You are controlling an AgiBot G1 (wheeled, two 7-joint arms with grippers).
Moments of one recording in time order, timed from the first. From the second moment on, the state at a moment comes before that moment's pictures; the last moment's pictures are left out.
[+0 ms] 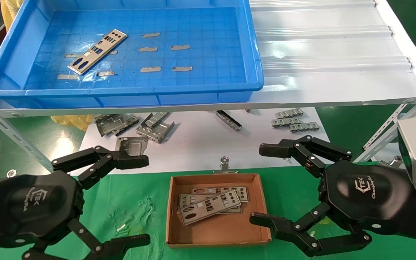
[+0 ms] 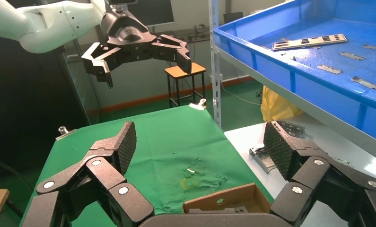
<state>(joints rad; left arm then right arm) -1.07 0.61 0.28 -1.28 0.73 1.50 -0.19 1.09 -0.55 -0.41 1.23 -0.62 -1.42 0.11</state>
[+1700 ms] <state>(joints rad) -1.07 0.61 0.28 -1.28 0.73 1.50 -0.19 1.09 -0.55 -0.41 1.23 -0.62 -1.42 0.11</state>
